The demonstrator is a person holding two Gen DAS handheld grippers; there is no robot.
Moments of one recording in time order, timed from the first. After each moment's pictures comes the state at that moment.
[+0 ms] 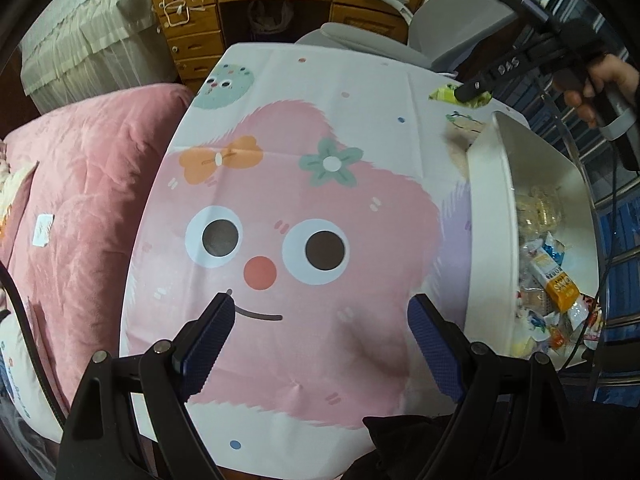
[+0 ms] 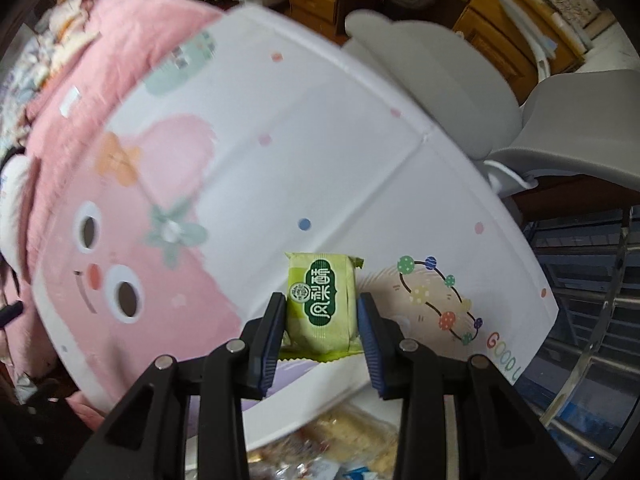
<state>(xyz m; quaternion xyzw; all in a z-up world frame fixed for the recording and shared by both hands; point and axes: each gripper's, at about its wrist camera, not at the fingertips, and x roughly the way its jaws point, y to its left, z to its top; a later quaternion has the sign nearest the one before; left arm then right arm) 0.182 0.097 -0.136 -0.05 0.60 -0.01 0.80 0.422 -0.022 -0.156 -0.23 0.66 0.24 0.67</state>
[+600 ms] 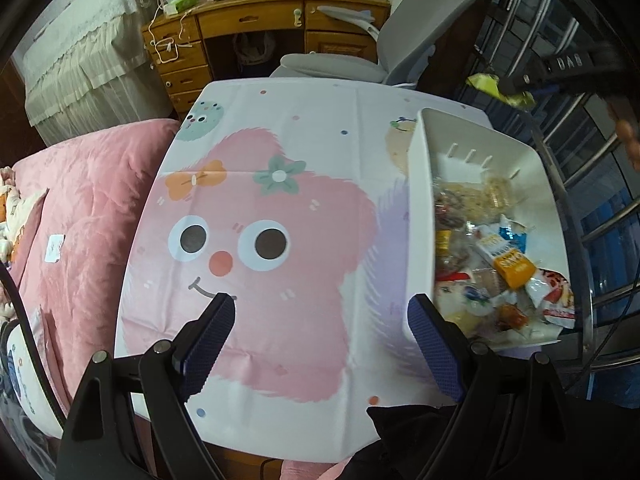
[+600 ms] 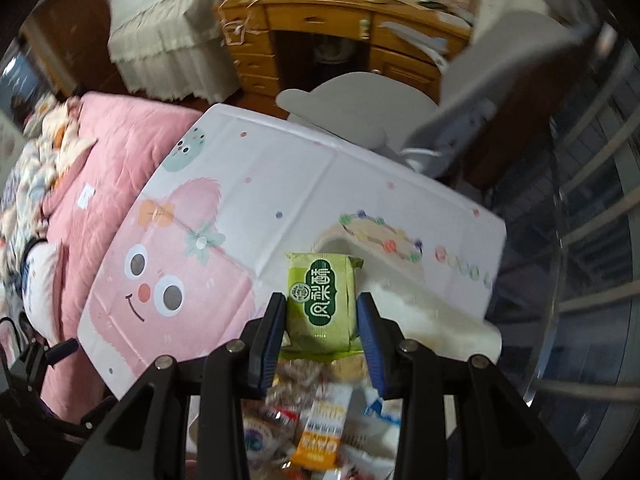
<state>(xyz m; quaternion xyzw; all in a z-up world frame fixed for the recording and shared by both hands) 0.133 0.017 -0.086 -0.01 0.56 -0.01 0.83 0.331 -0.142 -0.045 -0.09 0.59 0.18 0.78</state>
